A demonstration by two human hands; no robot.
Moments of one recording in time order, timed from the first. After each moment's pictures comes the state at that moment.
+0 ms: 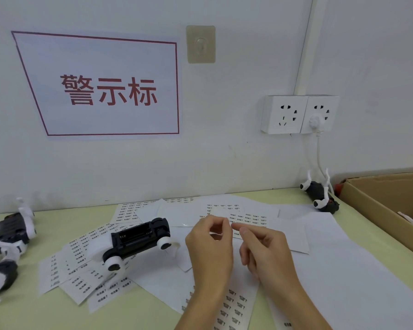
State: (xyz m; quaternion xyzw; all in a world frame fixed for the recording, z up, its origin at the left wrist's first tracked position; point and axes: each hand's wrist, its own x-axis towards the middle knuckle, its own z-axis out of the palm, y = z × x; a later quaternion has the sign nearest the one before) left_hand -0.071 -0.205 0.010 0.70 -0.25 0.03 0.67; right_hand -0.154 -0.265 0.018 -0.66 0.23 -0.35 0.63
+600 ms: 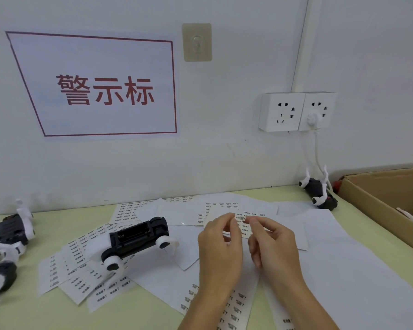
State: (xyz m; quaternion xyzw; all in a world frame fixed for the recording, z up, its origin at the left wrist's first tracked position) left_hand -0.079 -0.208 0.005 0.71 -0.34 0.01 0.62; right_hand -0.153 -0.276 0.014 -0.60 0.29 -0.39 0.64
